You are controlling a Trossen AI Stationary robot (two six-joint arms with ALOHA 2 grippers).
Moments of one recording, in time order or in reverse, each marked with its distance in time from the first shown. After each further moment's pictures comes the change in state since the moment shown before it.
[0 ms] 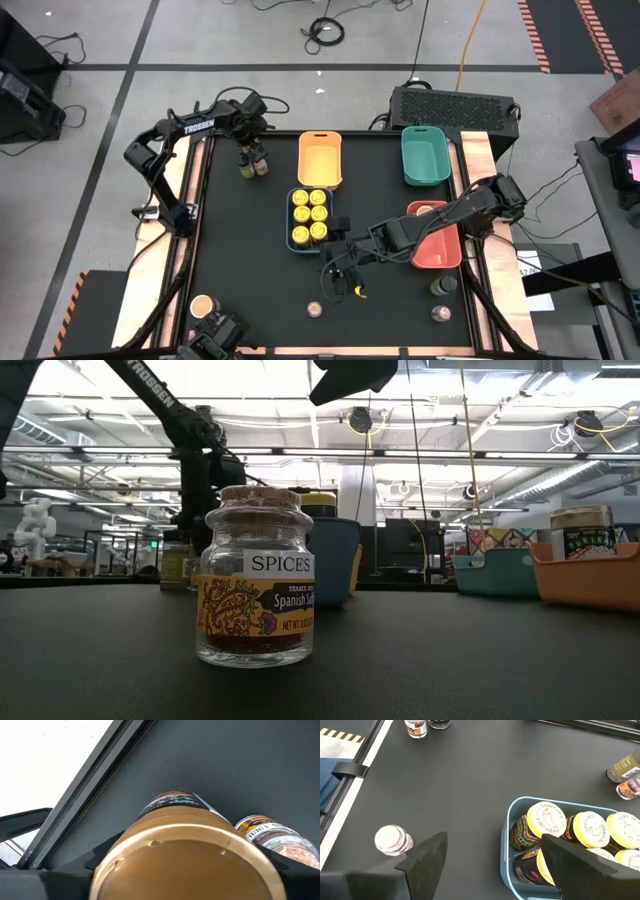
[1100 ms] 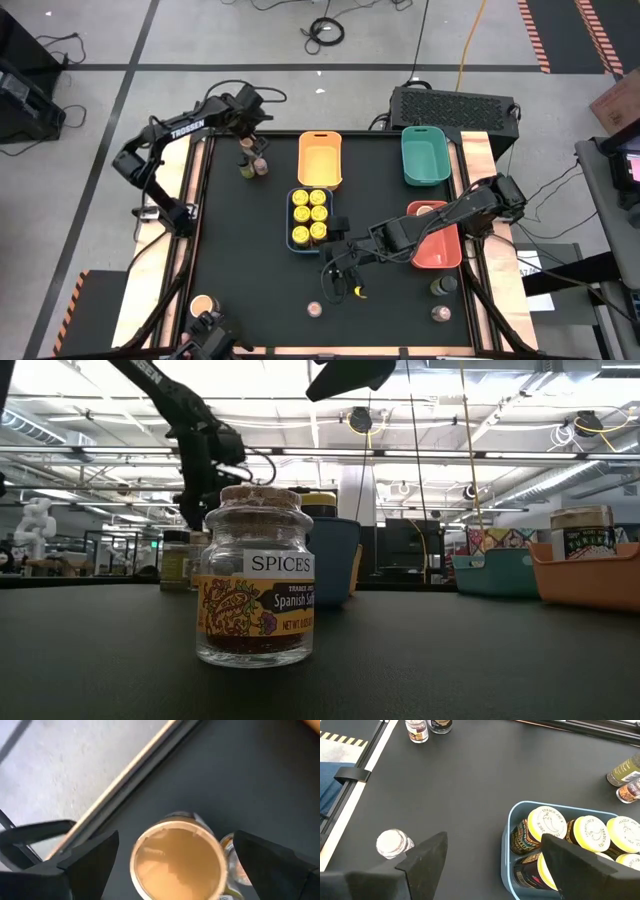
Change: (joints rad) left arm -0.016 -0.113 0.032 0.000 -0.006 -0.064; right arm 0.000 0.000 0.000 0.018 0.000 -0.003
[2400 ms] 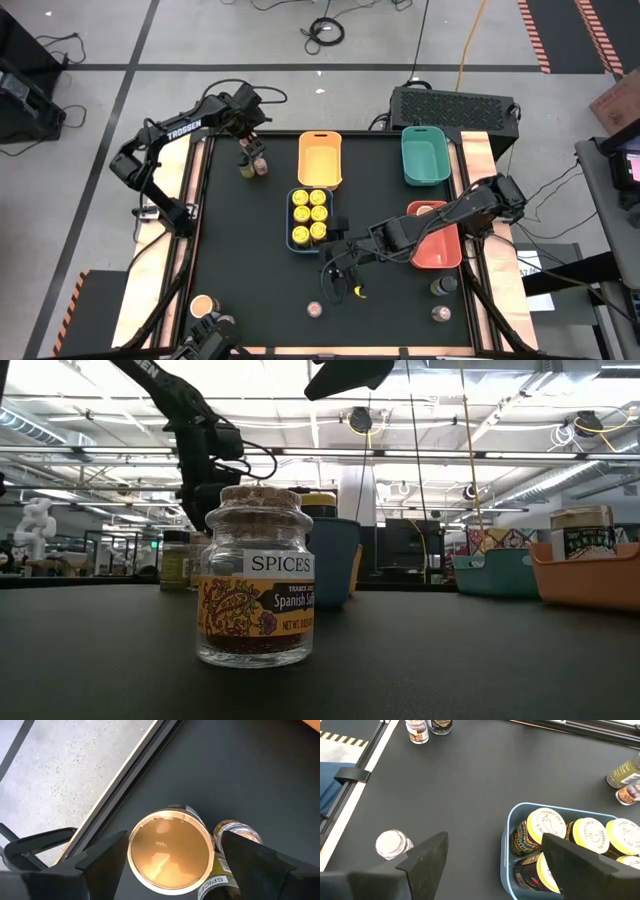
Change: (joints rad) left arm -0.008 -0.032 0.014 -0.052 0.027 0.108; right arm 0.000 0.000 0.000 0.008 0.000 -0.016
